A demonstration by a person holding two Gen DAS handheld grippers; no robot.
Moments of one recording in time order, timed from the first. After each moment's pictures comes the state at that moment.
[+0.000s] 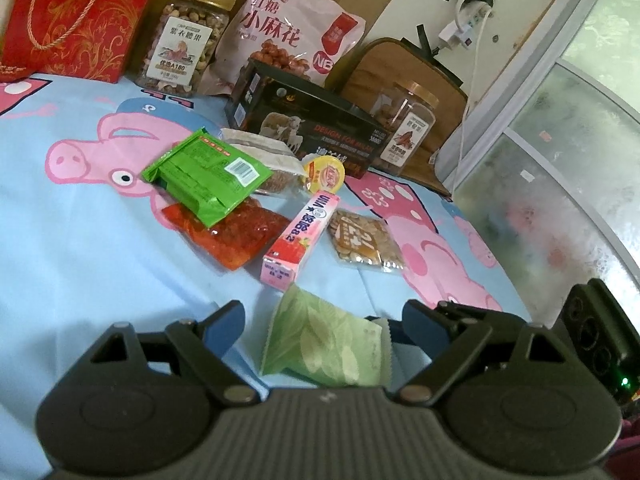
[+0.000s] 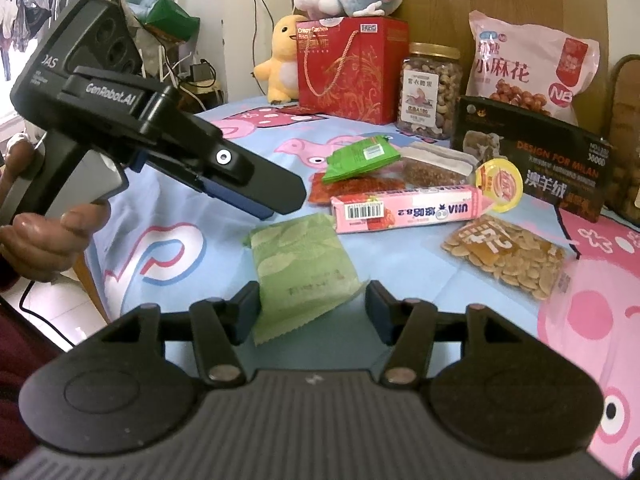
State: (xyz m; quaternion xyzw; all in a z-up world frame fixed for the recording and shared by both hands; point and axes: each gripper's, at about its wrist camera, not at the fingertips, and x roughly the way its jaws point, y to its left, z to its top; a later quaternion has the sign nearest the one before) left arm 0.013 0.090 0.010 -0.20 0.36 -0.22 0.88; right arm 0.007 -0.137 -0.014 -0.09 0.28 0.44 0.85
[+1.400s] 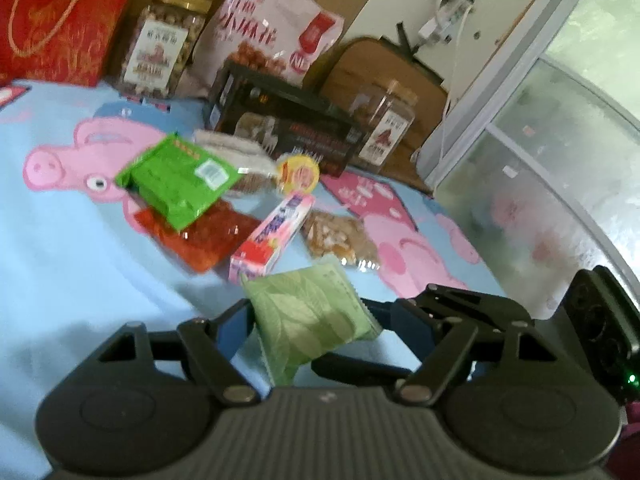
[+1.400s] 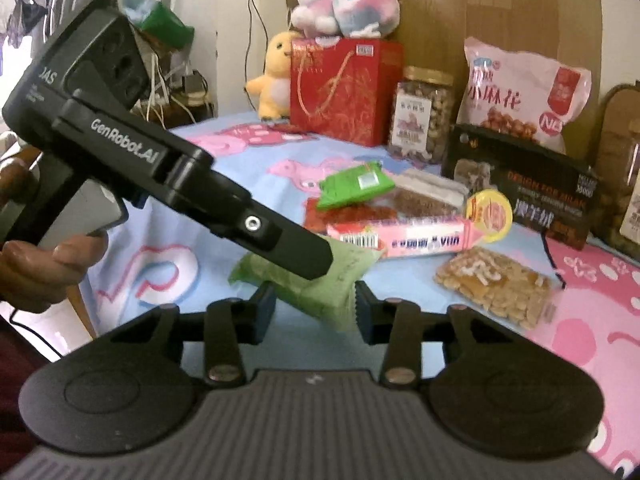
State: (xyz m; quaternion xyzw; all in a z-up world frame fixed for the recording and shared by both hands) left arm 0.010 0.081 0.018 -0.19 0.35 -0.25 0.88; right arm 0.002 -0.129 0.004 -0.10 0.24 0.42 0.87
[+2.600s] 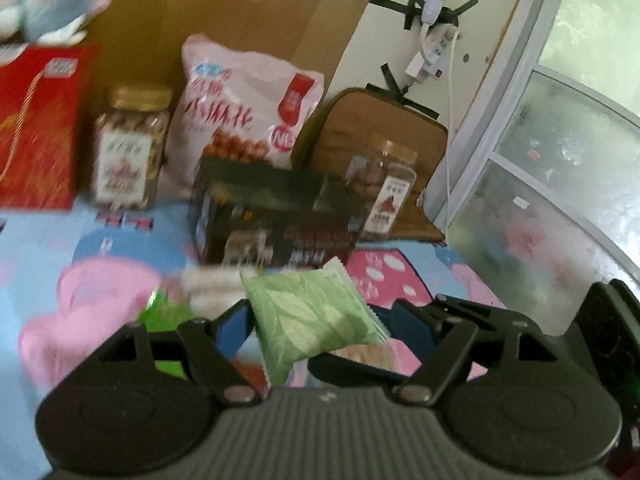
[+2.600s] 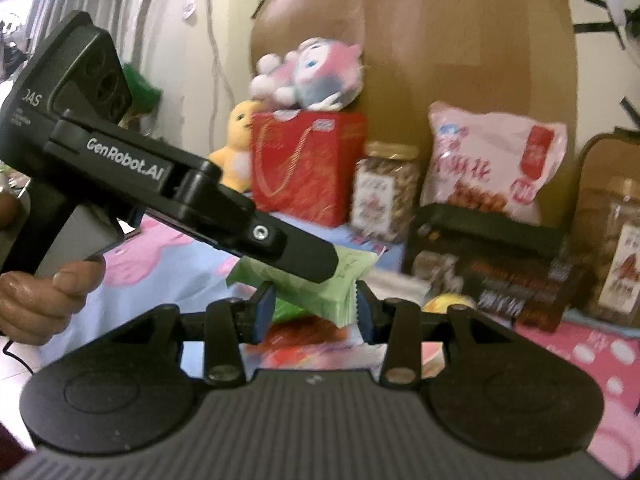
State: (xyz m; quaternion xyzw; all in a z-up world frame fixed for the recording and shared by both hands) left arm 0.097 0.067 0.080 -0.13 0.29 -0.24 0.92; right arm 0.065 -0.122 0.039 -0.06 0.16 0.37 0.91
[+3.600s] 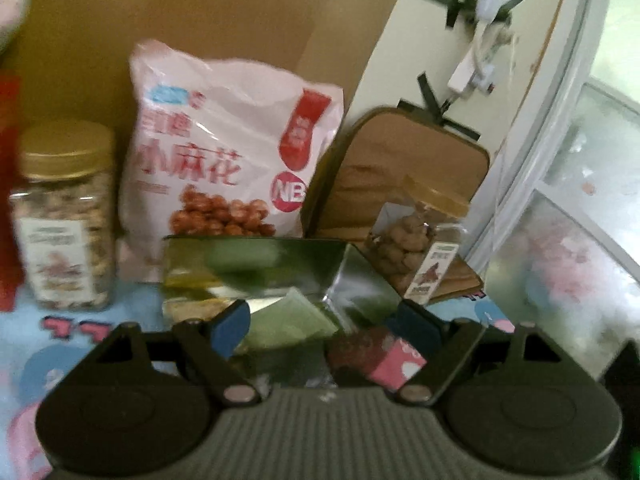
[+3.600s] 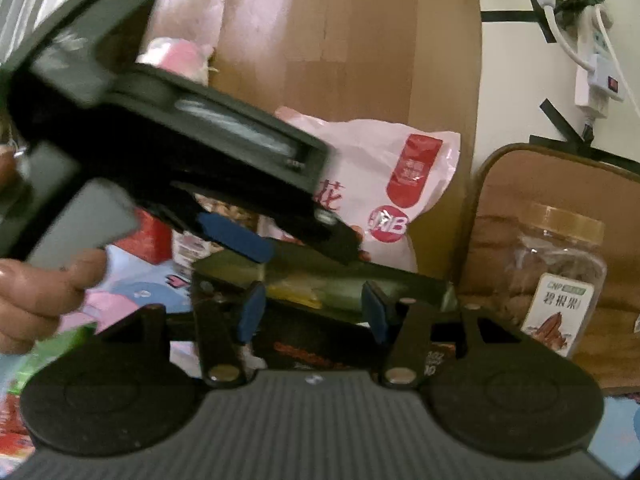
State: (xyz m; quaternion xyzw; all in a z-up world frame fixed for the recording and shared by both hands) left arm 0.226 0.039 0.089 -0.12 0.29 -0.22 0.92; right arm 0.175 -0.150 0.026 -0.07 0.13 0.25 0.96
